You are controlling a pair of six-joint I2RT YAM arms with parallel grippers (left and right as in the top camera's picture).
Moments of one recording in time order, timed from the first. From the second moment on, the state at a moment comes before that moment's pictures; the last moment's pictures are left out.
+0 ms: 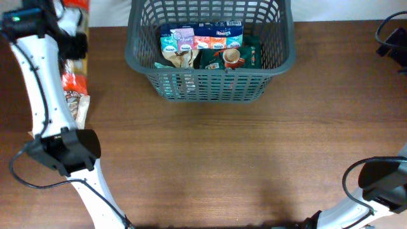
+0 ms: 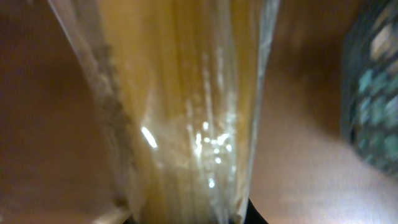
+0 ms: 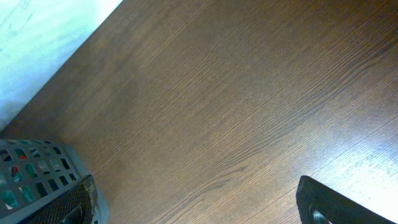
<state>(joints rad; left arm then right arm) 0.23 2.28 2.72 -1.49 0.03 0.31 -0.49 1.91 2.20 -1.33 -0.10 0.29</state>
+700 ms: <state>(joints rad) -0.39 2.16 2.91 -1.42 0.10 1.27 -0.49 1.91 2.20 -1.33 -0.10 0.29</state>
